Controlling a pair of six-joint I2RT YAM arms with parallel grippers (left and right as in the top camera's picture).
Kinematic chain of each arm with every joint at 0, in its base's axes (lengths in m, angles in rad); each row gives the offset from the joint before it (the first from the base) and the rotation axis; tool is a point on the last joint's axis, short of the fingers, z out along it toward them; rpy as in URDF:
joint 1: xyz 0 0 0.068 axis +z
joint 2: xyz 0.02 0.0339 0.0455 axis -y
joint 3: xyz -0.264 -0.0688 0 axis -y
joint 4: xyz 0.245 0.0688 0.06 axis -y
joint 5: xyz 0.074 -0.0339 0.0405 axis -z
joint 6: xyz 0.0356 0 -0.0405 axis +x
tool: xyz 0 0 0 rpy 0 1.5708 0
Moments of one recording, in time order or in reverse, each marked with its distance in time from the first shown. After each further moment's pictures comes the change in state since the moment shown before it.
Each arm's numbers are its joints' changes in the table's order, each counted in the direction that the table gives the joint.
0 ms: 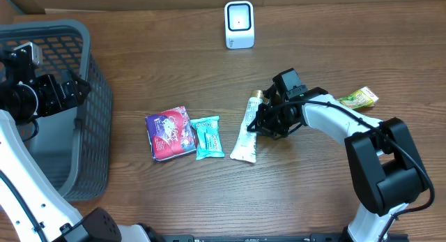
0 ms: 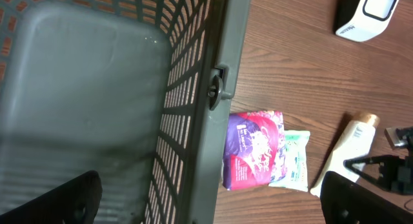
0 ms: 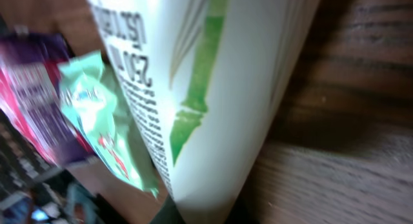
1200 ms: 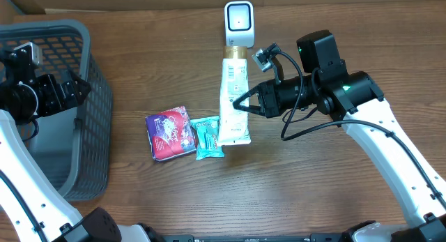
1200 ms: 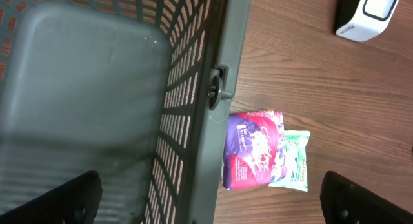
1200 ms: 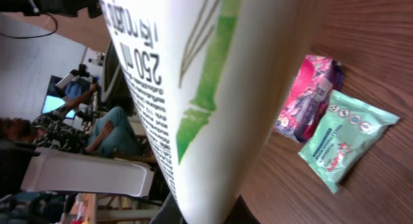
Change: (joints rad) left arm 0.000 0.000 0.000 0.000 0.000 0.000; right arm 0.000 0.384 0.259 -0.185 -0.381 -0.331
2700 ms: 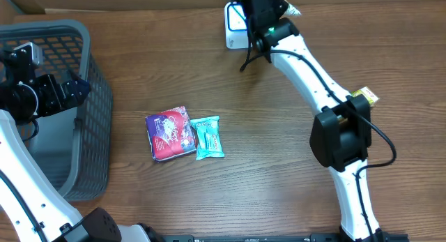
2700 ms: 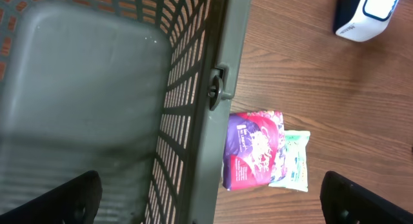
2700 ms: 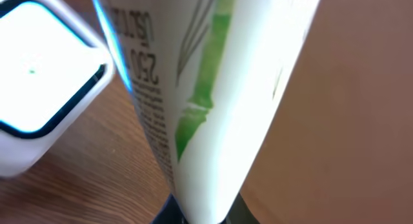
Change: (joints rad) left arm 0.000 0.000 0.000 0.000 0.000 0.000; right arm 0.057 -0.852 0.815 0.268 1.619 -0.946
